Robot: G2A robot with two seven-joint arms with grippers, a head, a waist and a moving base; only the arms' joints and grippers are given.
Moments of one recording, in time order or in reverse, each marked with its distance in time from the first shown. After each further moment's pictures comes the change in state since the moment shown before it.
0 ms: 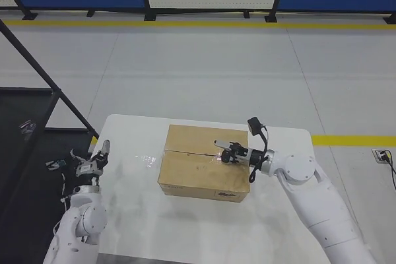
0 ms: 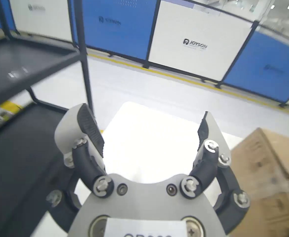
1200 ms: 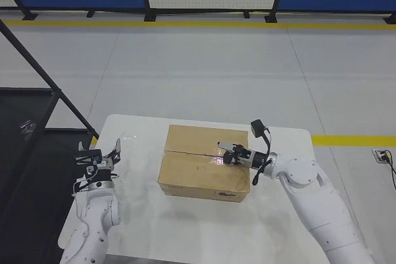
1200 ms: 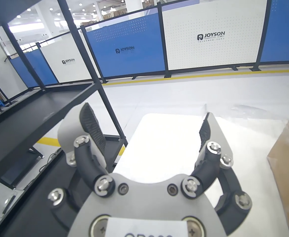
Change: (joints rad) left arm -0.142 0.011 0.176 0.209 0.535 0.334 0.205; right arm -0.030 0.003 0.030 -0.009 0.003 -0.028 0.010
